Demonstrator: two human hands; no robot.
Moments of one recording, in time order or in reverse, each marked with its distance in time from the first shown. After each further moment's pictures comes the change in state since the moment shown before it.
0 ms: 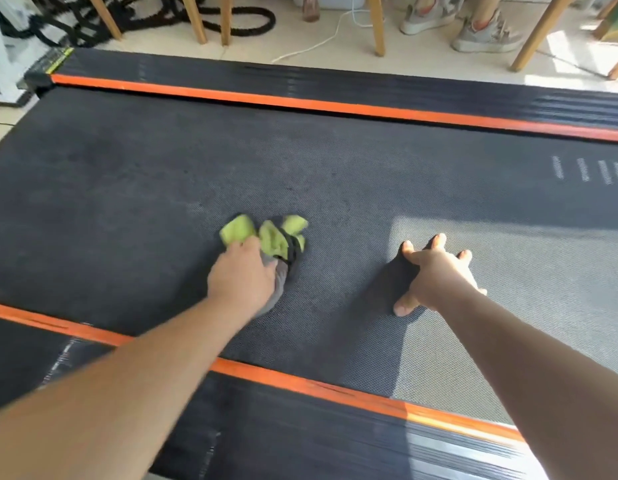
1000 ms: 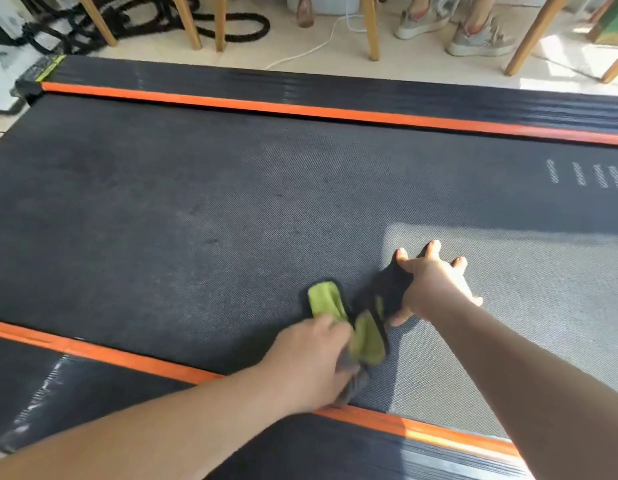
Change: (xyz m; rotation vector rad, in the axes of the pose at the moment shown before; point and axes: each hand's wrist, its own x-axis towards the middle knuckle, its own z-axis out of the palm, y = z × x) left_hand -0.084 0.065 0.032 -0.076 -0.226 0.629; right_hand 0.006 0.000 -0.002 0.080 -0.017 0.036
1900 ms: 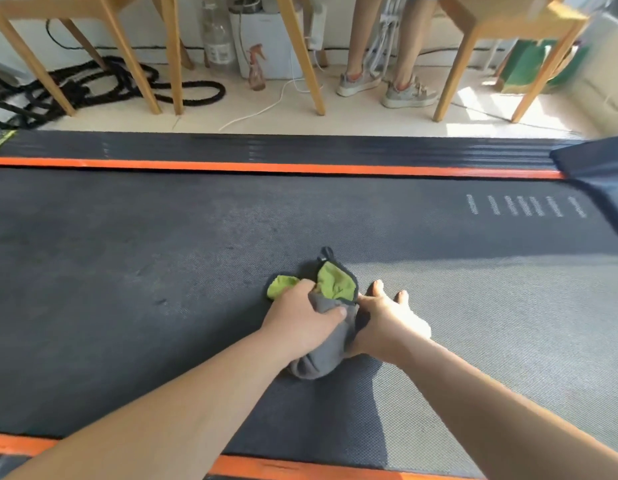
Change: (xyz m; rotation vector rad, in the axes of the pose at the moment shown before) left_hand 0.112 0.032 -0.057 -0.588 0.096 -0.470; right_hand -0.013 0.032 -0.009 0.039 0.092 -0.219
